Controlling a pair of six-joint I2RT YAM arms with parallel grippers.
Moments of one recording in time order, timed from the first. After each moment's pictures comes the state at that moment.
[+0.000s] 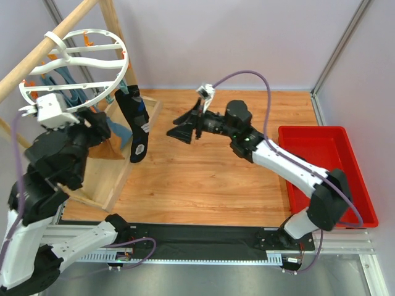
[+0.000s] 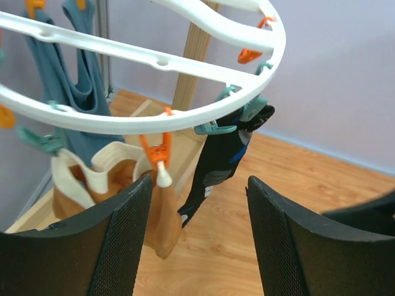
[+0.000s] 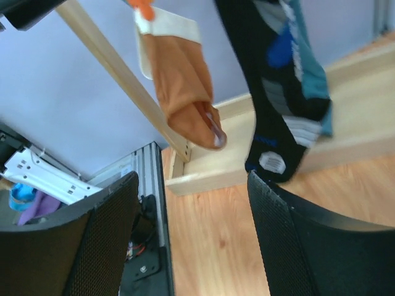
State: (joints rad) left arm -0.68 0.84 1.54 -0.79 -0.81 -0.31; right arm 0.73 1.45 1.19 0.33 -0.59 0.51
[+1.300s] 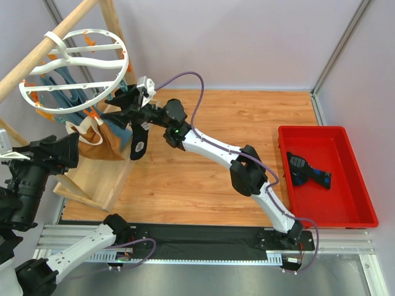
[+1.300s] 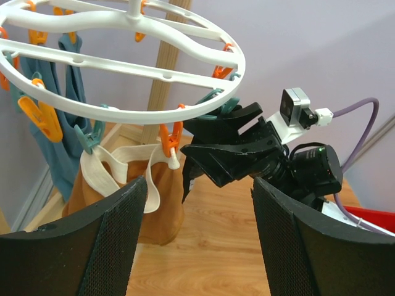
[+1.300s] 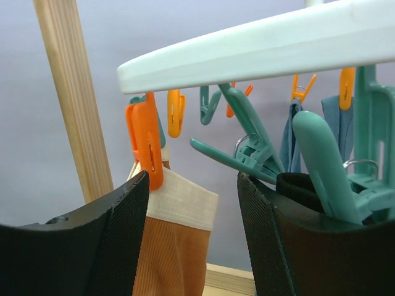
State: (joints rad) left arm -0.68 0.61 1.68 -0.94 -0.62 -0.24; right arm 0.95 2.37 2.19 0.81 -0.50 0.38
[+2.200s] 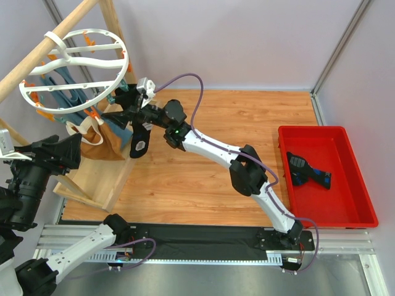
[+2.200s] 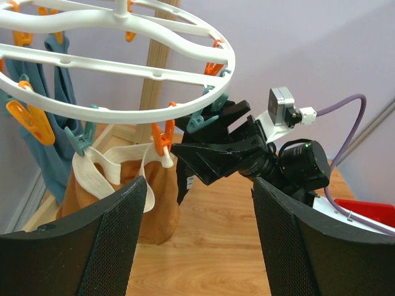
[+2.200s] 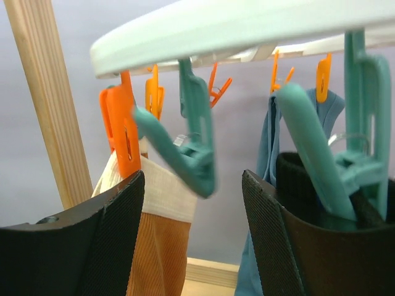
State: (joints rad) left arm -0.68 0.61 1.68 -0.94 -0.58 -0.24; right arm 0.95 2.38 2.17 0.80 -0.46 0.31
